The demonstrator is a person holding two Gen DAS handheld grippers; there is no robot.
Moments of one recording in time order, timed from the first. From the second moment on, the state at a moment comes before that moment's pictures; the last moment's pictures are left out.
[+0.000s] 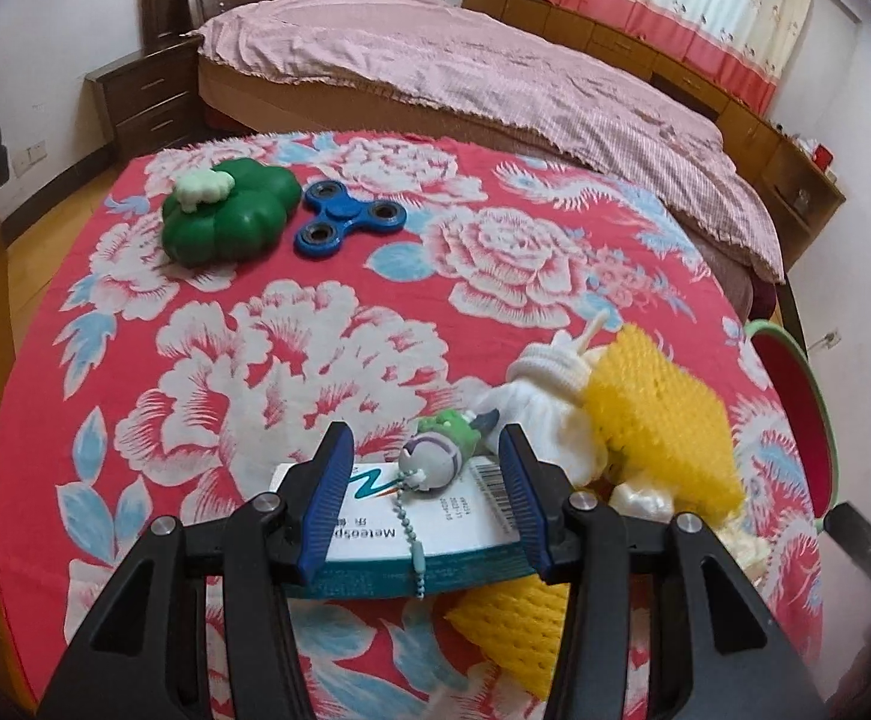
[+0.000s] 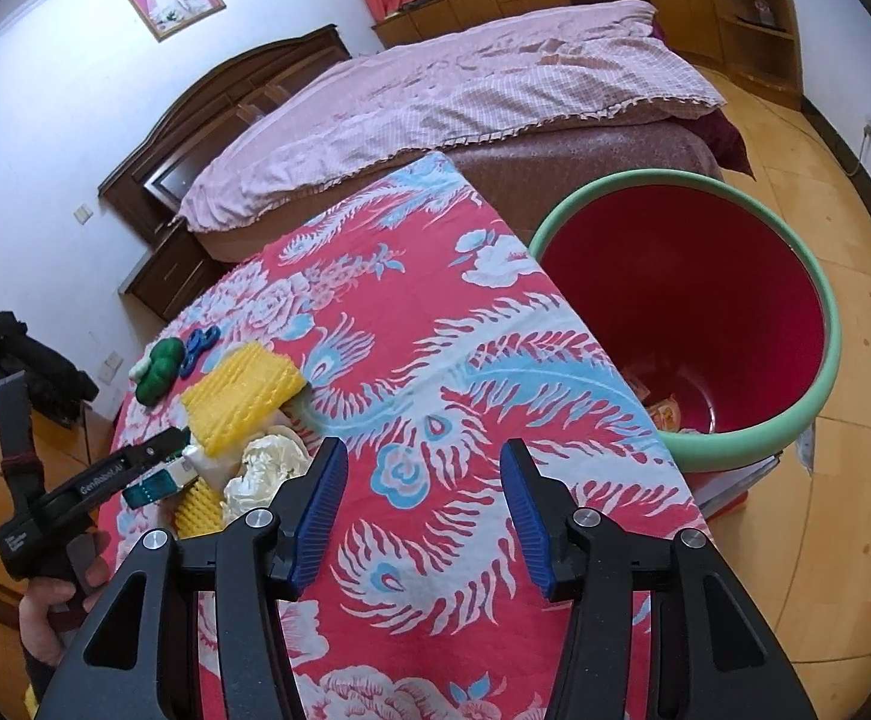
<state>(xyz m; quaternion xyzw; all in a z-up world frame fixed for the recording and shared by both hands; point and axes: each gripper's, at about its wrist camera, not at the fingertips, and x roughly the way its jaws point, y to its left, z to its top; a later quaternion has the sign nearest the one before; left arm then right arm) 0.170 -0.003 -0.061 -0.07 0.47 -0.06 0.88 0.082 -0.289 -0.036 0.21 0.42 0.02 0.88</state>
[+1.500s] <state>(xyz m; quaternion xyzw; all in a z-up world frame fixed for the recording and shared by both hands) 0.085 0.043 -0.024 -0.14 0.40 -0.06 0.91 0.105 -0.187 -0.066 0.12 0.47 0.10 0.87</state>
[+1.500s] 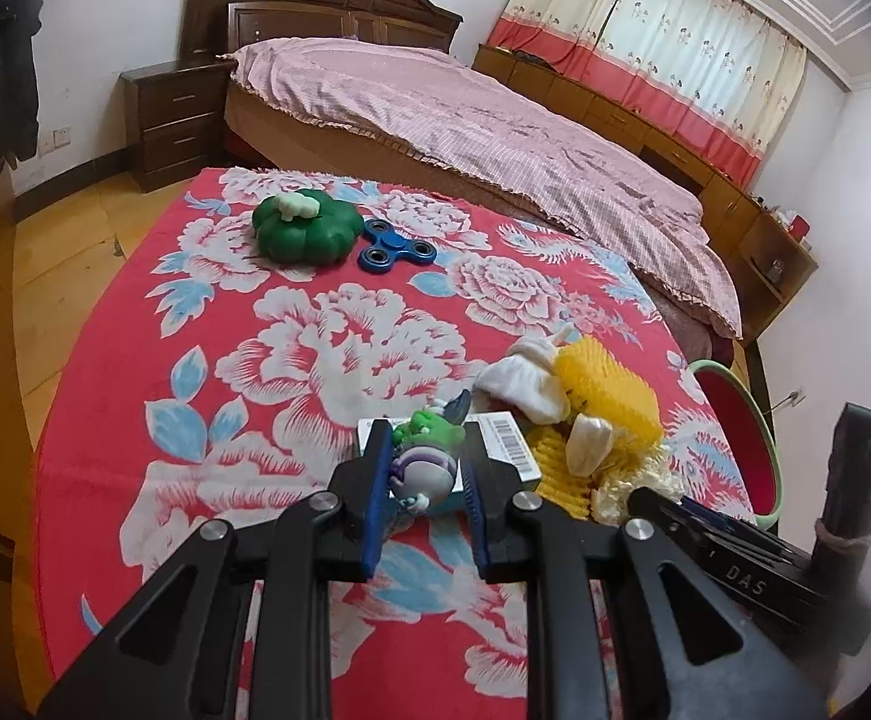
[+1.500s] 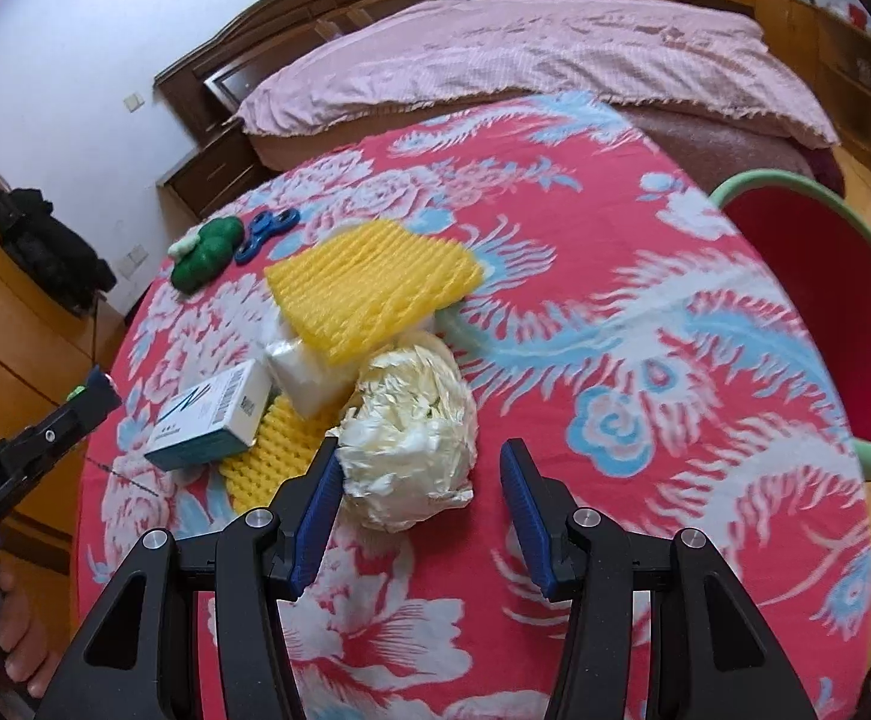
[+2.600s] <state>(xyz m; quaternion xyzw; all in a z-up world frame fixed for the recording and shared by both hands) 0.059 -0.012 0.005 -0.09 0.38 -0.10 0.91 0.029 -0.248 0.009 0.14 0.36 0.07 0.92</state>
